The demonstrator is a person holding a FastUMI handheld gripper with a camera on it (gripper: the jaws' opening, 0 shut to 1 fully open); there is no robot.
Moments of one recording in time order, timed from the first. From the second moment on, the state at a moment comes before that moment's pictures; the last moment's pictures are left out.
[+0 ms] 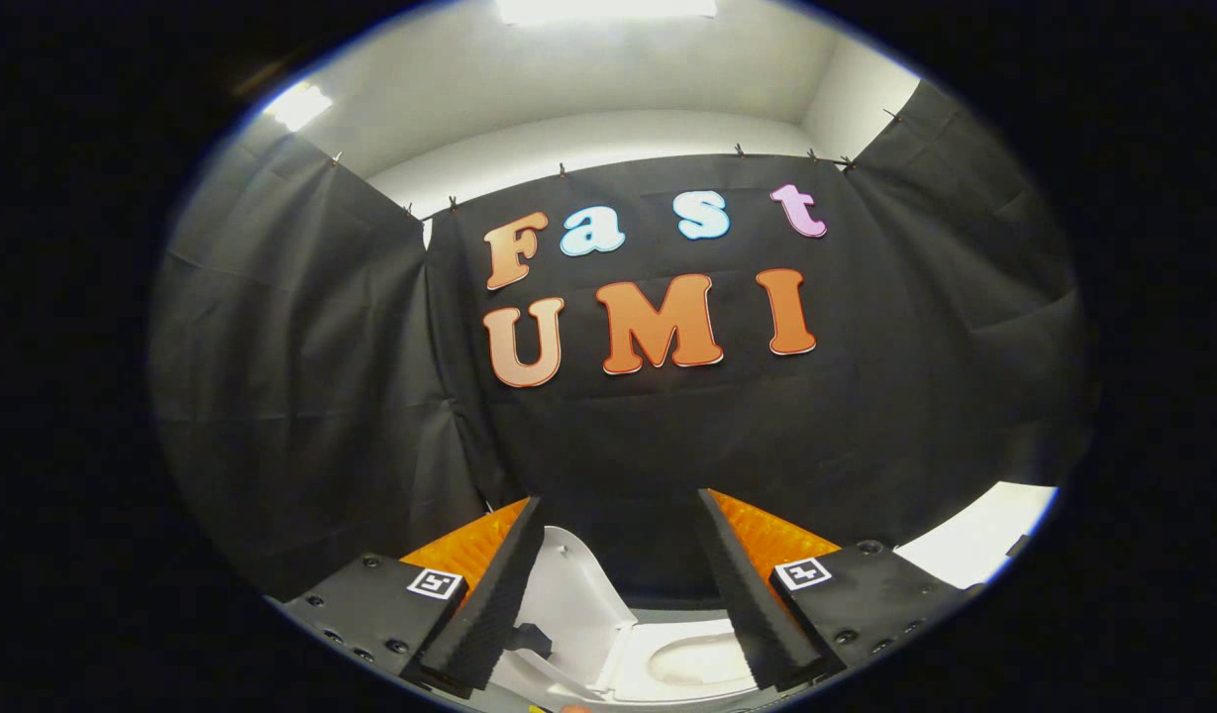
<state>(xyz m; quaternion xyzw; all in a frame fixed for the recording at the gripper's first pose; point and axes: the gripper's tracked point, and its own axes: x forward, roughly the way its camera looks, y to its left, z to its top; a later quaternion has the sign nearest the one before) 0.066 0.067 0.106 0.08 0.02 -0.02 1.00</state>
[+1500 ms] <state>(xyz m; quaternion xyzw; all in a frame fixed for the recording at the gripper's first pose) 0.057 0.076 0.127 0.12 0.00 0.00 0.99</state>
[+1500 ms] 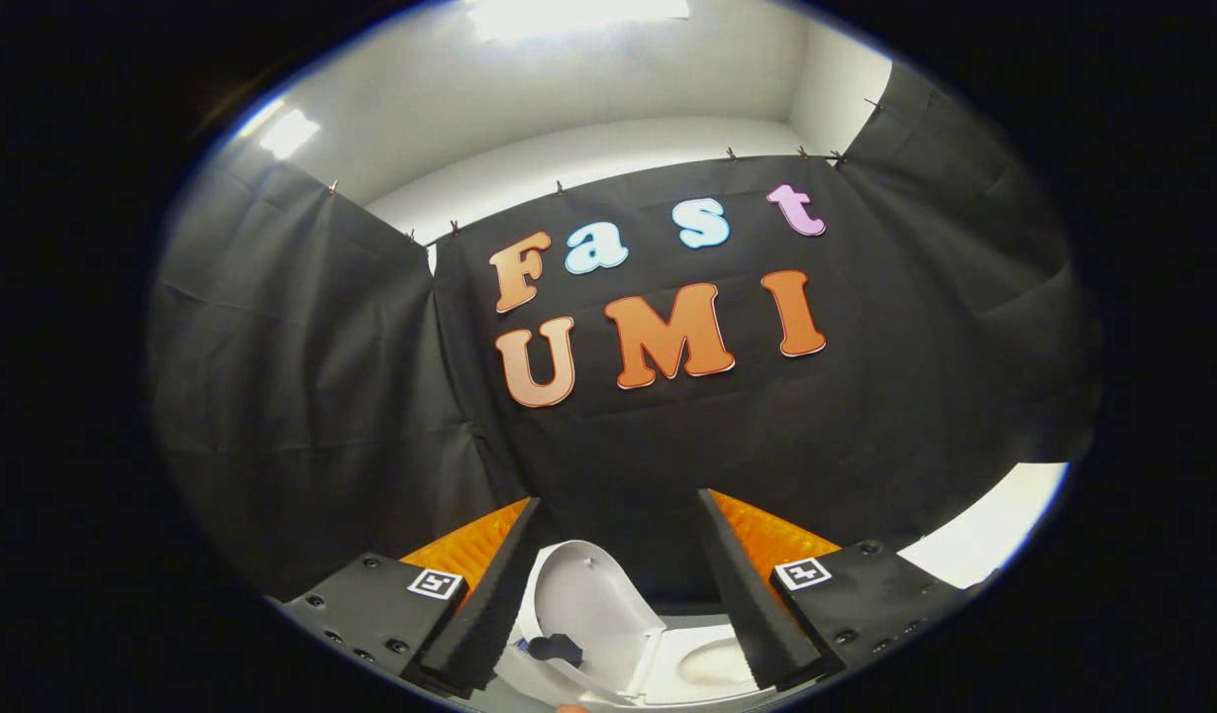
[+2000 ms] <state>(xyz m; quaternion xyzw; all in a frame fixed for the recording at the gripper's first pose) 0.058 0.082 0.126 0.11 0.00 0.00 0.99</state>
